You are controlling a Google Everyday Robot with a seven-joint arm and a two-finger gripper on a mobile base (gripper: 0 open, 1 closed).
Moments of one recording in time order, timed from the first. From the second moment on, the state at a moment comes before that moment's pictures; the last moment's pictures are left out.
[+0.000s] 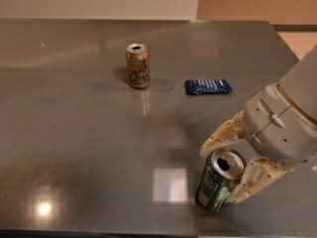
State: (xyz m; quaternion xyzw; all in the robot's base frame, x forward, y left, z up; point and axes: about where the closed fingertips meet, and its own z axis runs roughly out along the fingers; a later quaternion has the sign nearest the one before) arm 0.307 -0.108 0.913 -0.83 0.51 0.14 0.18
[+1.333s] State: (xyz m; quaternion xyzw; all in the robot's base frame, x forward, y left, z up) arm 0.391 -0.073 0.979 -0.77 0.59 0.07 0.21
